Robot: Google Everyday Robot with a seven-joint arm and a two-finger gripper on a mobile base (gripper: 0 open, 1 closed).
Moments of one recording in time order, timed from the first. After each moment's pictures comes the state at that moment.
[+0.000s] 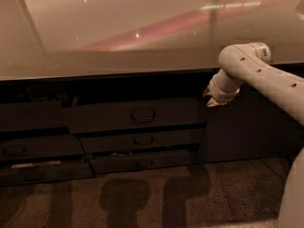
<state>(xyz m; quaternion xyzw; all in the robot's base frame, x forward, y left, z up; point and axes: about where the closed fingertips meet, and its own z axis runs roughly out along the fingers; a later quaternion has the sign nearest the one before) 0.680 -0.252 0.669 -0.77 0.62 -0.09 0.13</state>
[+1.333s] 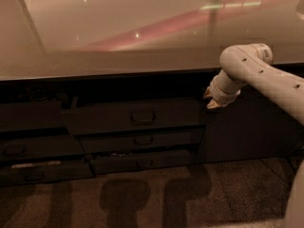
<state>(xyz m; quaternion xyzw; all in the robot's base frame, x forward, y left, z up) 0.670 -0.247 0.671 -0.78 0.61 -0.08 0.13</state>
